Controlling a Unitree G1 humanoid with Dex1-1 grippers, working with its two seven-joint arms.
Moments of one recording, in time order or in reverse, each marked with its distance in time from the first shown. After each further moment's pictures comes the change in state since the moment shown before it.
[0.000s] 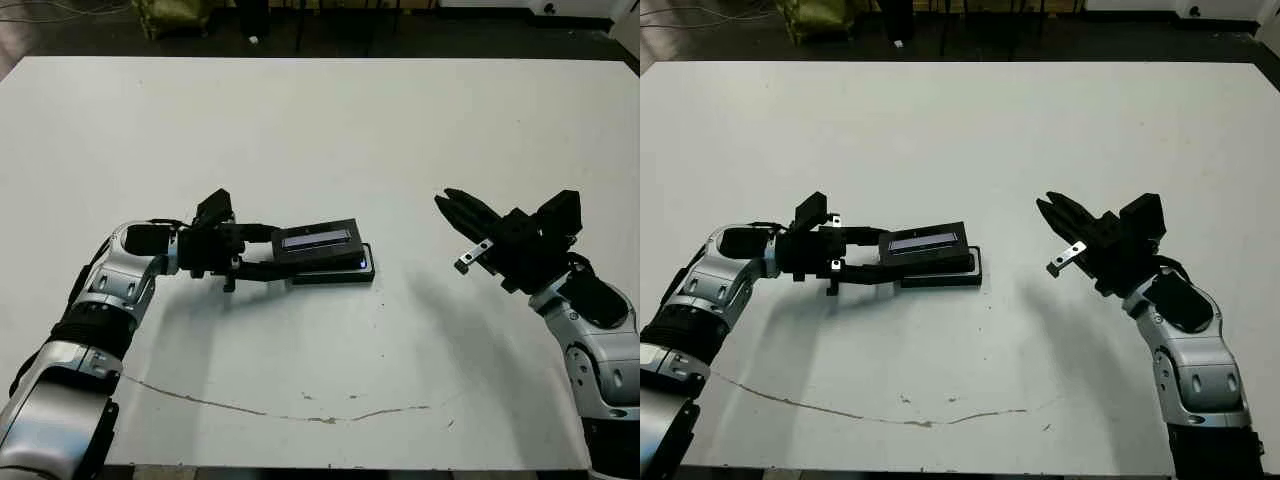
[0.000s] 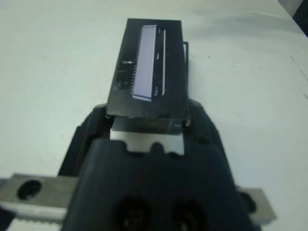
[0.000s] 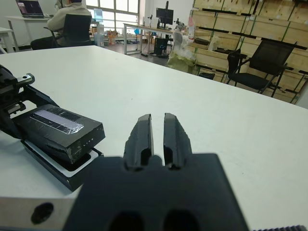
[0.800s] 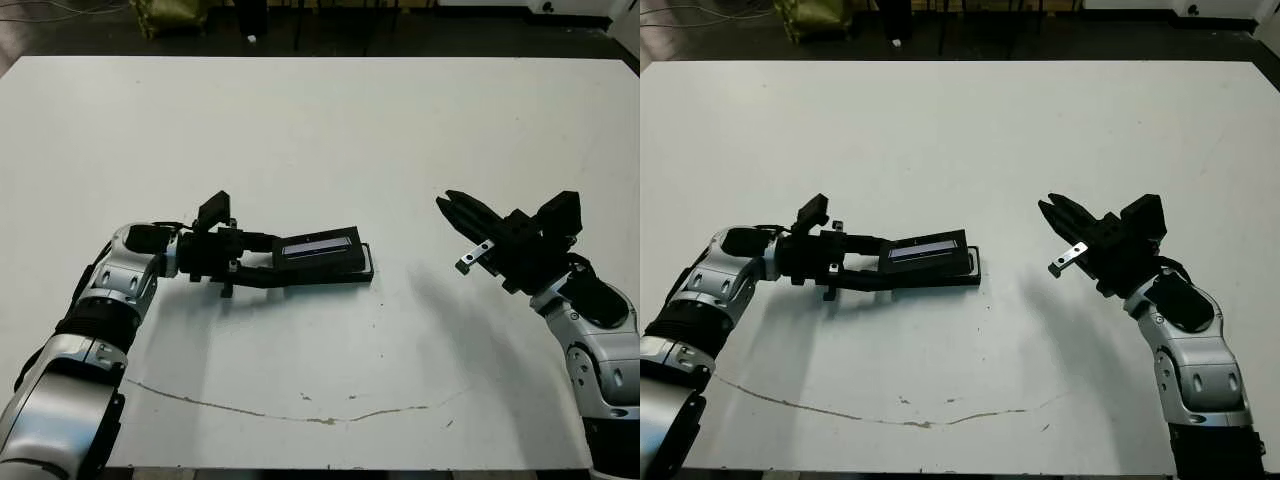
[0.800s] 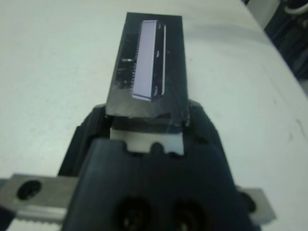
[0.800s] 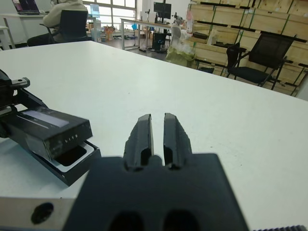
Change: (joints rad) left arm -0.009 -0.016 0.055 0.081 -0.080 0.089 -0.159; right arm 0.000 -0.005 -0.002 -0.002 0.003 0.035 0.000
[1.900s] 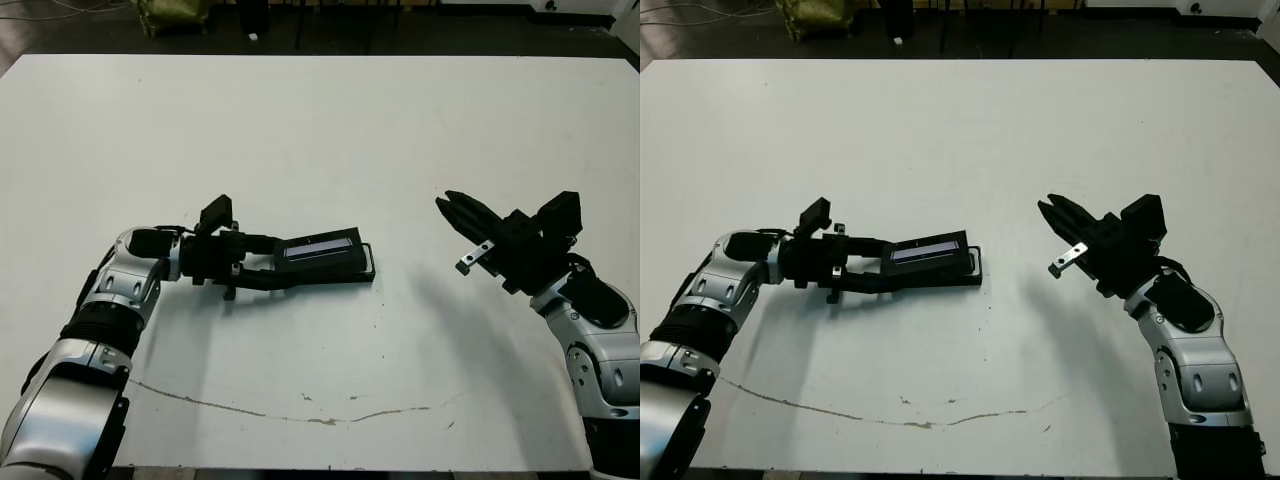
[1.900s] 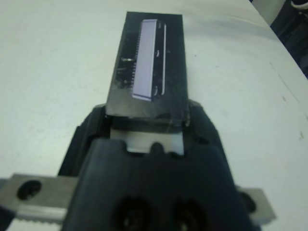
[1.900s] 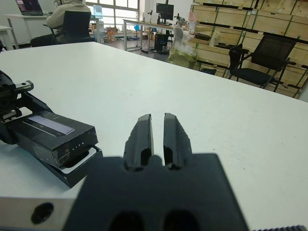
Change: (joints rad) left arm 0.015 -0.025 -0.016 -0.036 0.073 -0.042 0.060; right arm 0.000 0.000 -0.001 0.006 0.002 -0.015 0.008
